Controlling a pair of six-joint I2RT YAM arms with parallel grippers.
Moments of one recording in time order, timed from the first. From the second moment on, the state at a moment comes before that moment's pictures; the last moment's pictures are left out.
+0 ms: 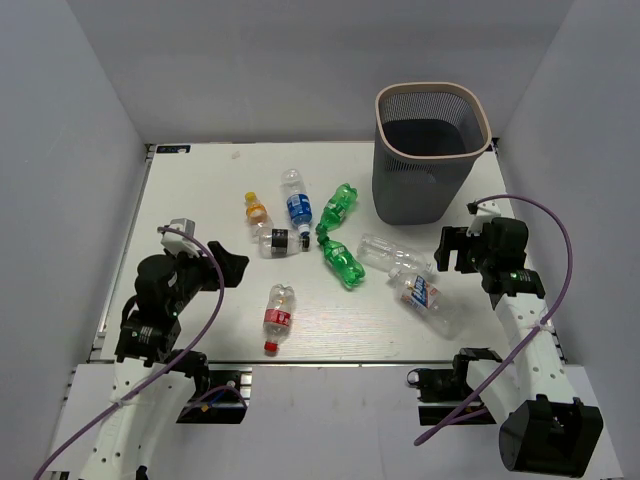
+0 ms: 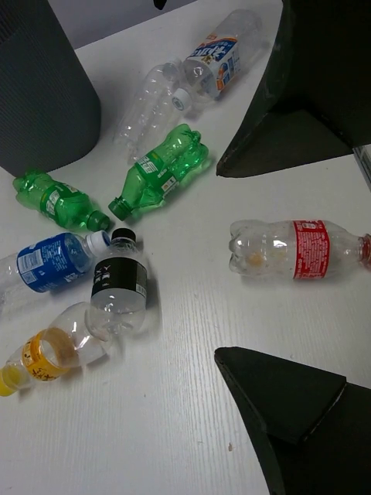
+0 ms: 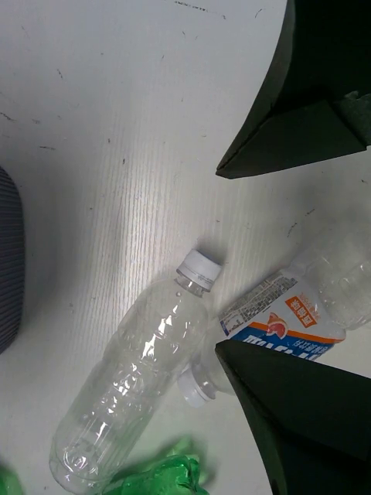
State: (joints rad) left arm -0.16 0.45 0.61 -0.46 0.23 -0.39; right arm -0.04 0.87 0.67 -0.46 -0.23 -0.06
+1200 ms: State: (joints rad) left arm -0.17 0.69 0.52 -0.44 0.38 -0.46; right arm 0.09 1.05 0.77 -0.84 -0.56 -0.68
